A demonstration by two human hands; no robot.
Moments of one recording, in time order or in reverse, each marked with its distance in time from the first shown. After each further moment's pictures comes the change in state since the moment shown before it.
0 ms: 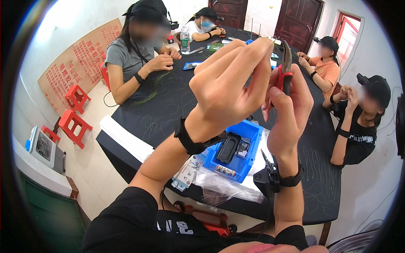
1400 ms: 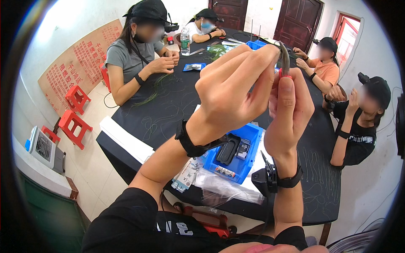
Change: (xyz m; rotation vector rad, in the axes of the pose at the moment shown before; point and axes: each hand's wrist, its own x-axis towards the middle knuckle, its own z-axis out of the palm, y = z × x) left_hand 0.000 0.006 -0.003 -0.024 -0.068 -0.040; right_hand -0.002 0.008 0.000 -0.238 0.074 -0.186
